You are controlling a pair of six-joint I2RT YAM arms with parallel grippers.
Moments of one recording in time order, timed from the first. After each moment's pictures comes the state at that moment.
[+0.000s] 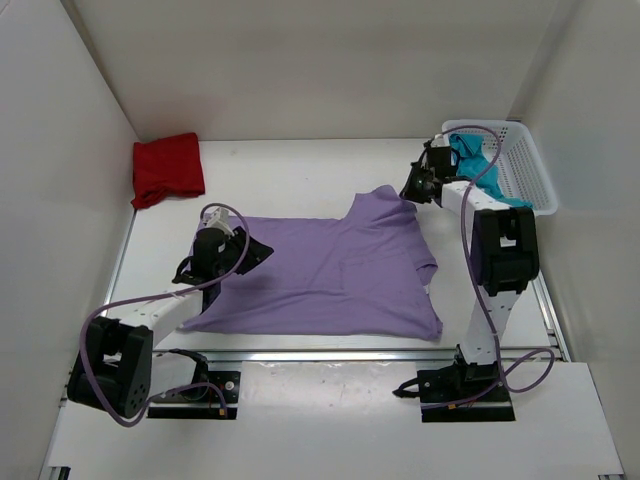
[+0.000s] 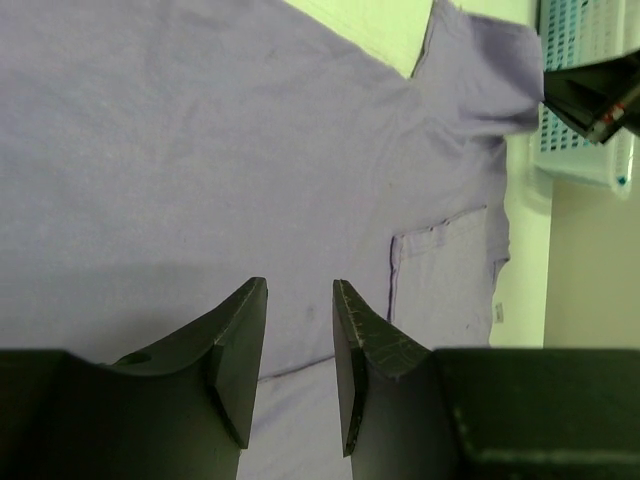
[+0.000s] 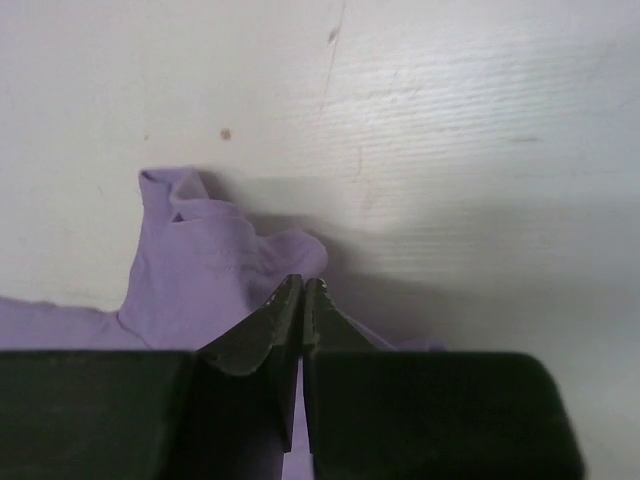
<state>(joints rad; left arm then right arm) -0.28 1.20 0.44 0.27 0.22 -0.81 0.10 2.00 1.41 -0.19 -0.21 0.37</state>
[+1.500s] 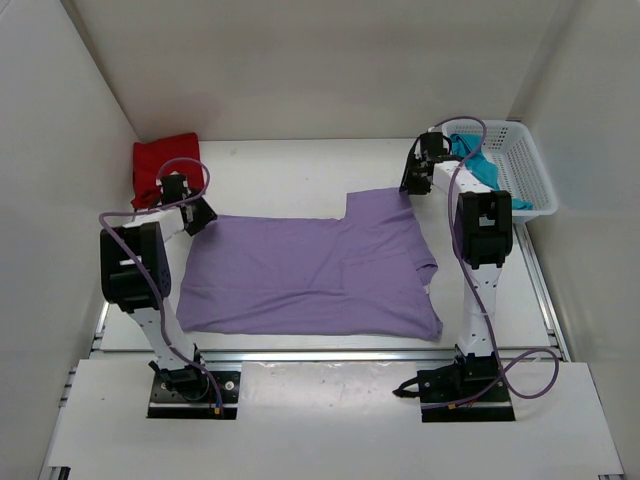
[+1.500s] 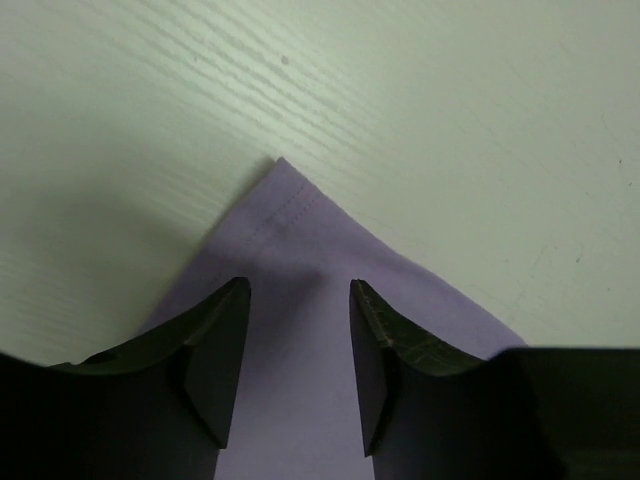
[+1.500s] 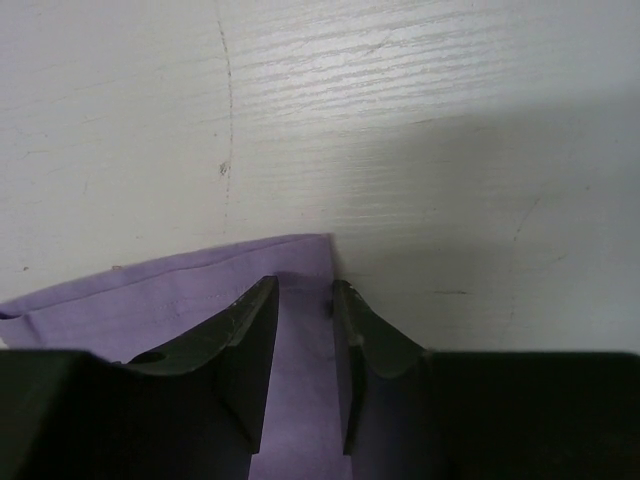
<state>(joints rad) 0.12 1.85 1.10 -0.11 0.04 -0.54 0.08 2.33 1.86 -0.44 -0.09 0.32</state>
